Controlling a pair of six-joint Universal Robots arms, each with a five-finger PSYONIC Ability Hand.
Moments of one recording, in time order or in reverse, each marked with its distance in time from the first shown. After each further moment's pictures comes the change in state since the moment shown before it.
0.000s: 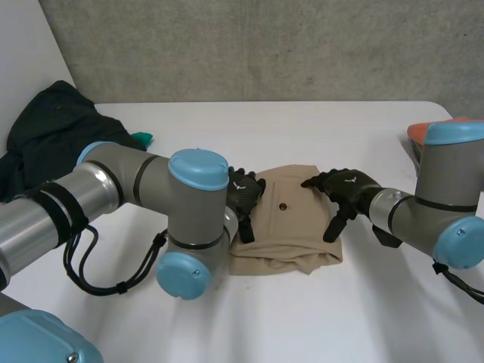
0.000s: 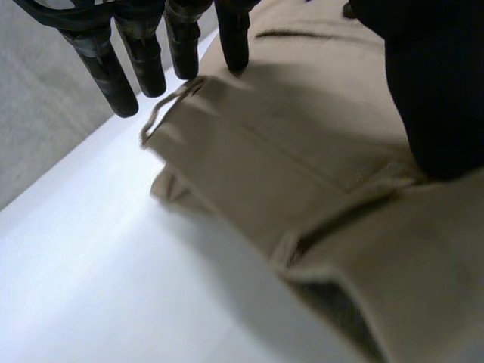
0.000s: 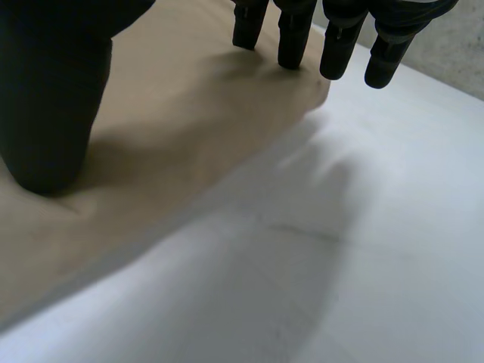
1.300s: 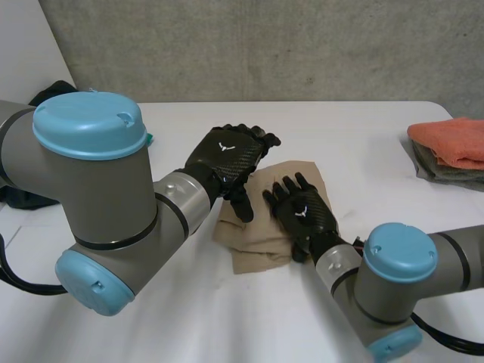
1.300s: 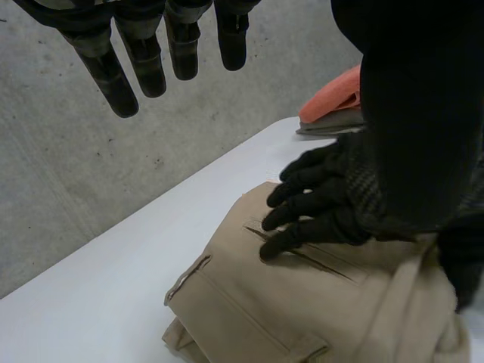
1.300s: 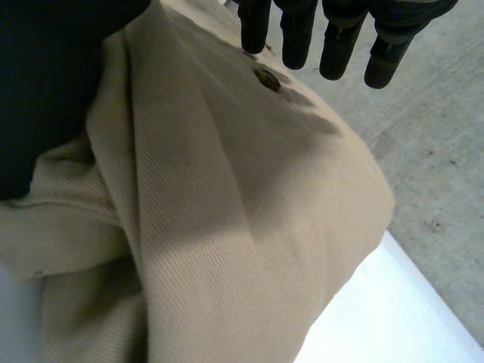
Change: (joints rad) left arm 0.046 0.501 -0.377 0.067 0.235 -0.184; right arm 0.270 -0.088 0.500 -0.812 0.194 -0.223; left_hand -0.010 0.000 0.000 0.000 0.000; right_hand -0.015 -0.007 0.007 0.006 0.006
